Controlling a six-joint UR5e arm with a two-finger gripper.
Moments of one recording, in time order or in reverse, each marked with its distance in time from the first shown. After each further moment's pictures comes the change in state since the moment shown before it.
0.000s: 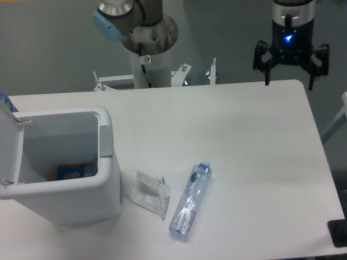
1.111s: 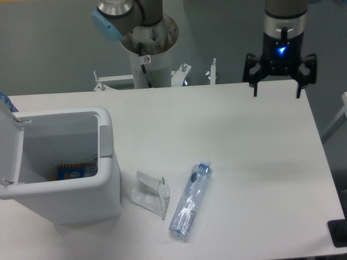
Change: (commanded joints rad) arm -0.061 0.006 -0.165 0.081 -0.110 -0.490
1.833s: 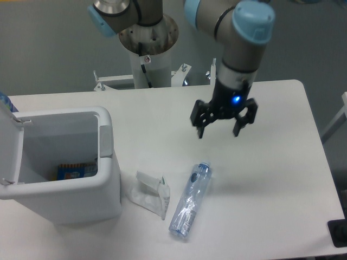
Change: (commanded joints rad) arm -0.193 -0.165 -0.002 -0.002 -0.120 -0.395
